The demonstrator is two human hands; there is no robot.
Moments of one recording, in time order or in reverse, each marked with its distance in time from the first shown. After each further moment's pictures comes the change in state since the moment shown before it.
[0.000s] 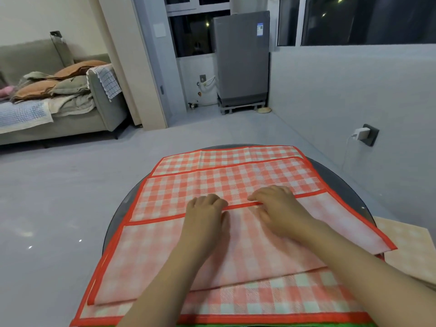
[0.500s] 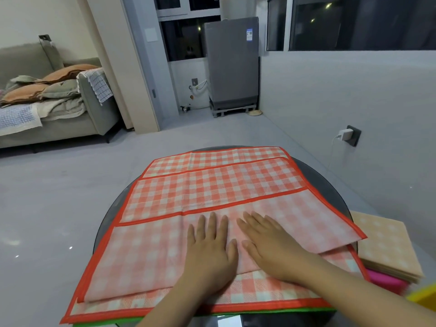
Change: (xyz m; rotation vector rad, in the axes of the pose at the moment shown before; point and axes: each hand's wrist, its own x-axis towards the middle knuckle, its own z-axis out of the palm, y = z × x) left_hand -0.051 0.034 0.028 0.064 -0.359 -0.123; right_hand -0.065 -0.019 0.017 -0.119 -0.306 -0.001
